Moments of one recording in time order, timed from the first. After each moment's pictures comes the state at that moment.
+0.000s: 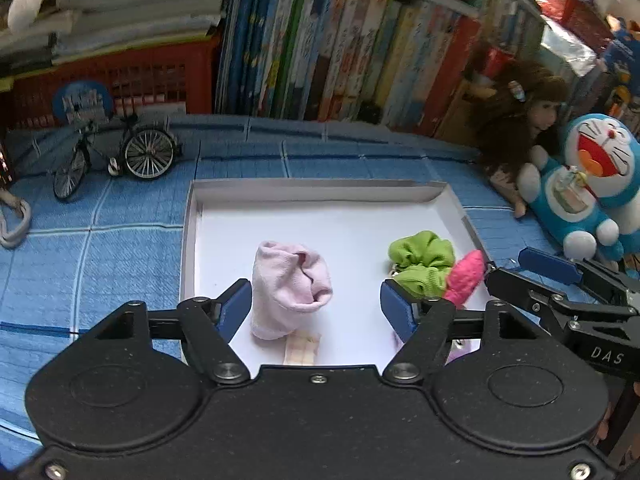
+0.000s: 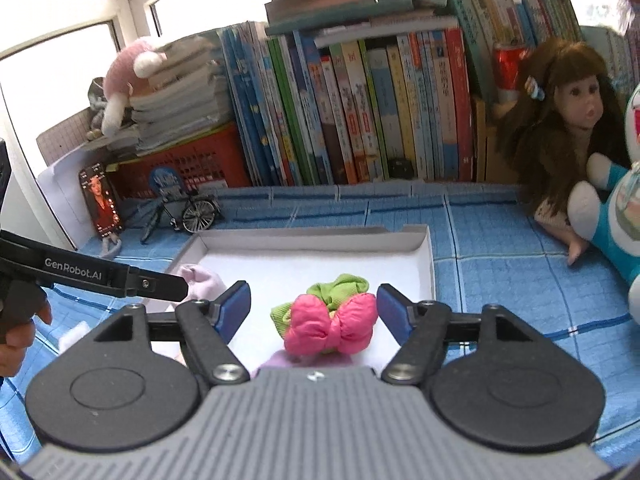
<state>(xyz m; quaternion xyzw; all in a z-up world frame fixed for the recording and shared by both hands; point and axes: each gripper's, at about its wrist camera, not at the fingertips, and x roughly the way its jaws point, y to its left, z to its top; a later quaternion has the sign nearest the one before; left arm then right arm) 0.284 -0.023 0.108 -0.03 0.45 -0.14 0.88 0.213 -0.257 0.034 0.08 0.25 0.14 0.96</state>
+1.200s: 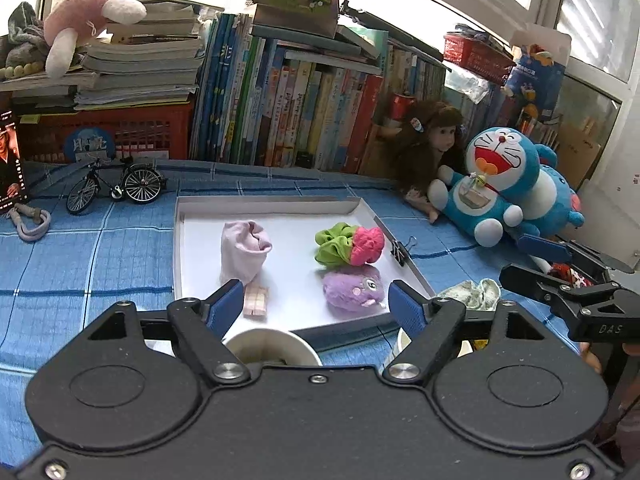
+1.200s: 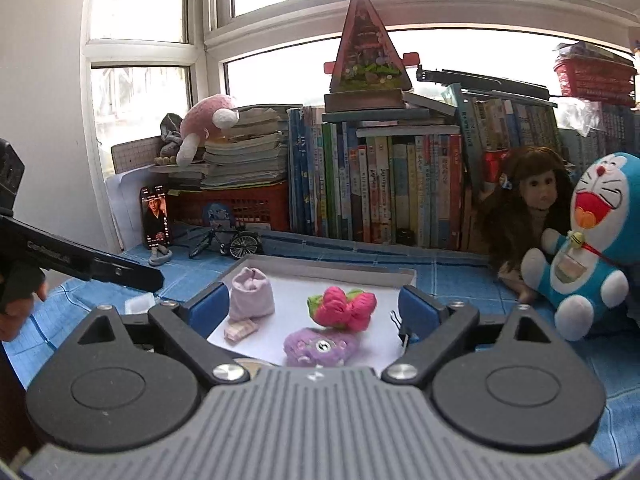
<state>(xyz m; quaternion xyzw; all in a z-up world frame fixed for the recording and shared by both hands) 0.122 0.011 0.146 -0.04 0.33 -0.21 0.92 0.064 -0.276 0.050 0.02 0.13 0.16 0.98</state>
